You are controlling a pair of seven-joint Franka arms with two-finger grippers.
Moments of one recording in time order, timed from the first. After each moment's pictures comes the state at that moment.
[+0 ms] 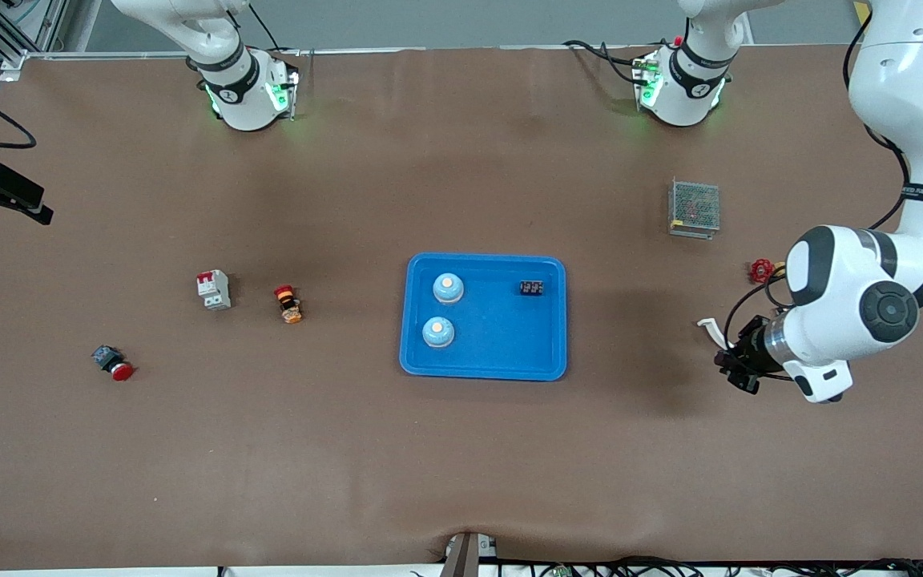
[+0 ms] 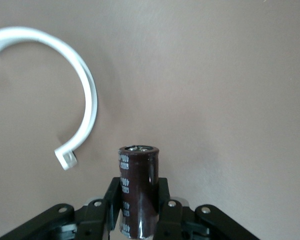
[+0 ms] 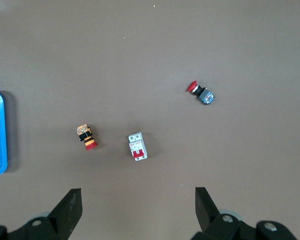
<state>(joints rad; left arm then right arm) 0.23 0.57 -0.36 -1.67 0.16 2.19 -1.42 0.02 -0.03 -0.11 -1.60 0.01 1.59 -0.07</state>
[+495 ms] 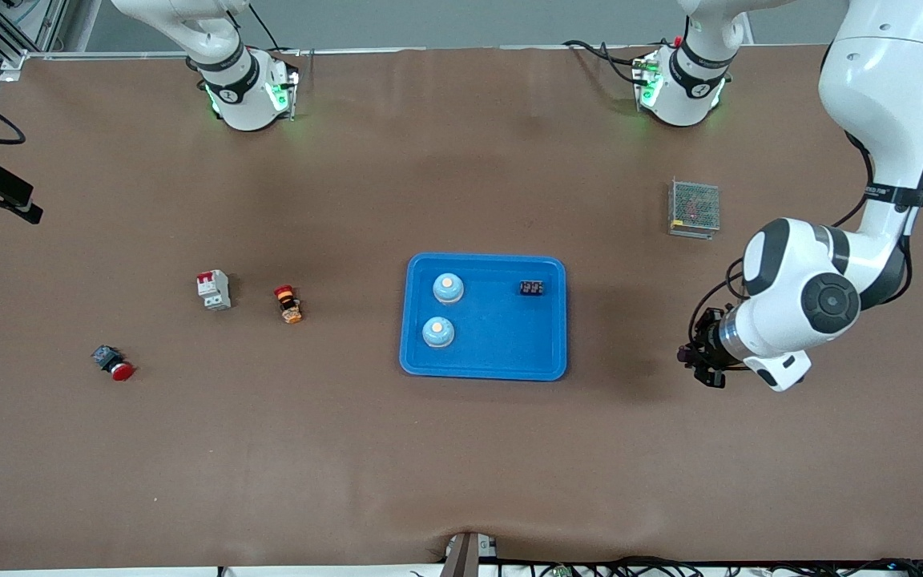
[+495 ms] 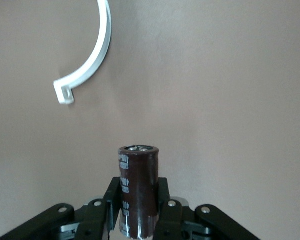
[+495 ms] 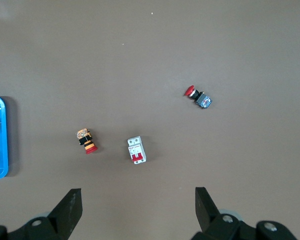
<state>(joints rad) 0.15 0.54 -0.37 -1.72 0.16 2.23 -1.73 0.02 -0.03 -0.11 -1.58 0.01 1.59 -0.07</state>
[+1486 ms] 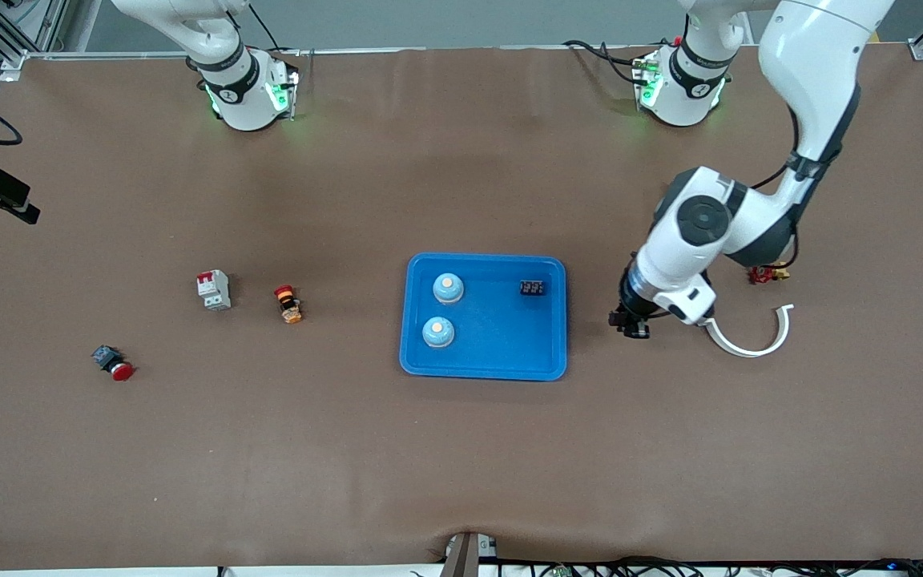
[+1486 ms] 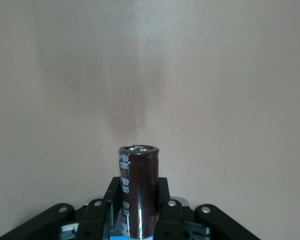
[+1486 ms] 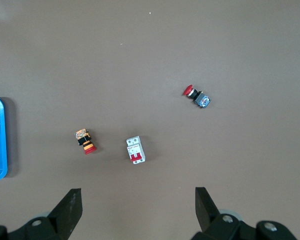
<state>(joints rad) 0.04 0.43 -0.47 -2.05 0.40 2.51 -2.23 0.01 -0.03 -0.11 -1.58 0.01 1.59 -0.07</state>
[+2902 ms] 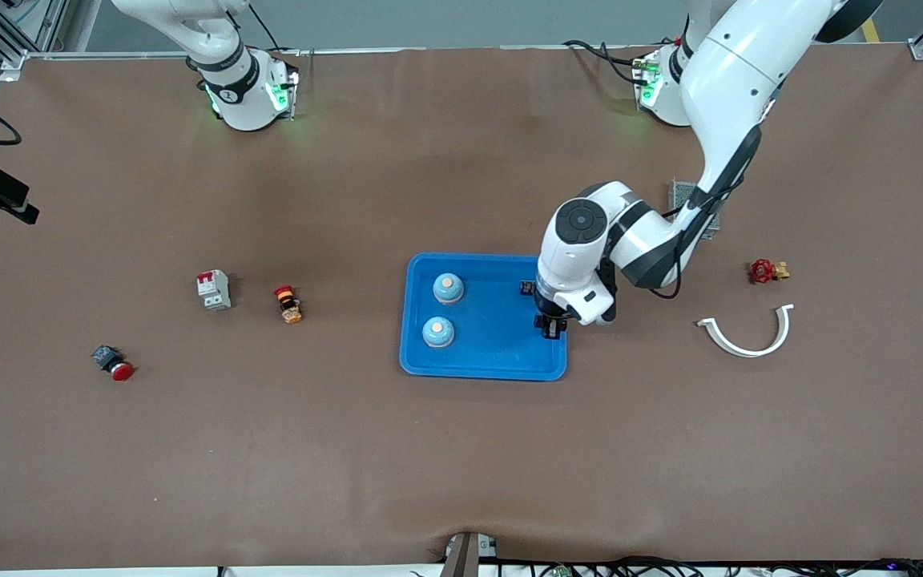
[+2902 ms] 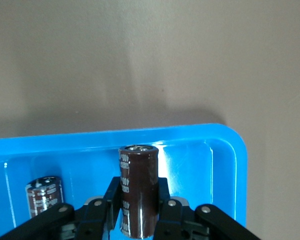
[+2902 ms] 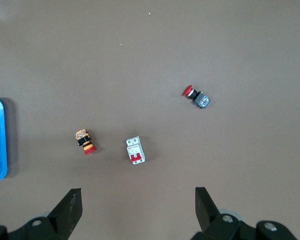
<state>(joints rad) -0.22 0.65 -0.41 -1.77 0.49 2.45 -2.37 0.01 -0.03 -0.11 -1.58 0.01 1.59 -0.07</state>
